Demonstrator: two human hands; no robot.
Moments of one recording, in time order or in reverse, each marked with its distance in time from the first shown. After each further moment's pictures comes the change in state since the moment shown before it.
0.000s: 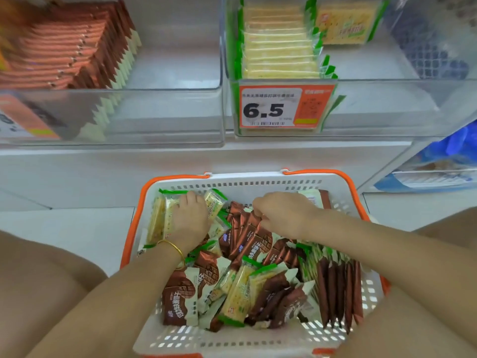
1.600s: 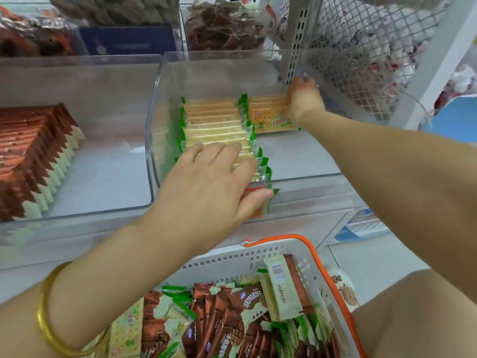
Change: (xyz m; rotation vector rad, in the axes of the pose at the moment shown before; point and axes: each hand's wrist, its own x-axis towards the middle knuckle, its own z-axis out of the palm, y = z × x) left_hand -0.004 0.066 -0.267 -0.056 0.640 0.684; right_hand 0.063 0.218 -0.210 0.188 0.848 0.709
